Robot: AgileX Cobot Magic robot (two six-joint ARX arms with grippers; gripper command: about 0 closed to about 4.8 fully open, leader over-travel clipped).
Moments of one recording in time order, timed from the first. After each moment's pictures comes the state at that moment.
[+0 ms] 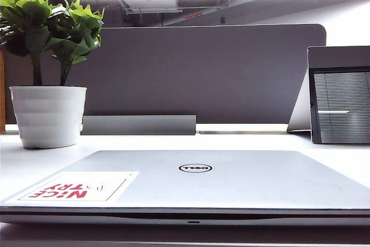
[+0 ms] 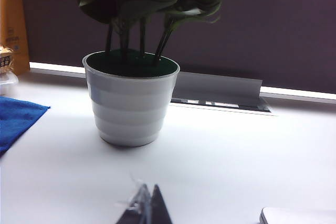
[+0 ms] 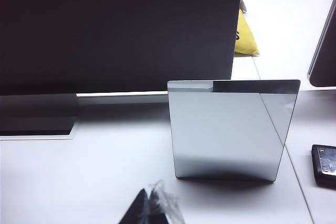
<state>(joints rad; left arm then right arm) -0.03 0.00 0.01 0.08 0.03 -0.08 0.01 1.00 1.23 -0.46 -0.04 0.08</state>
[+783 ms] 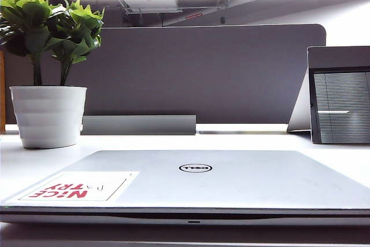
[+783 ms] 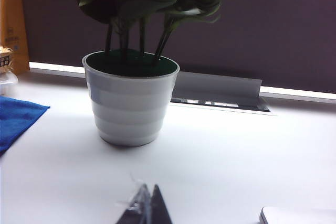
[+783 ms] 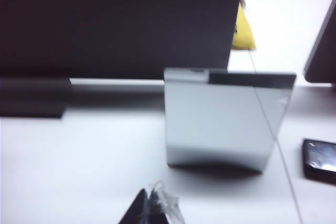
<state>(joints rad) -0.03 0.00 0.01 0.08 0.03 -0.08 0.01 0.97 1.21 -0.51 -0.03 0.02</state>
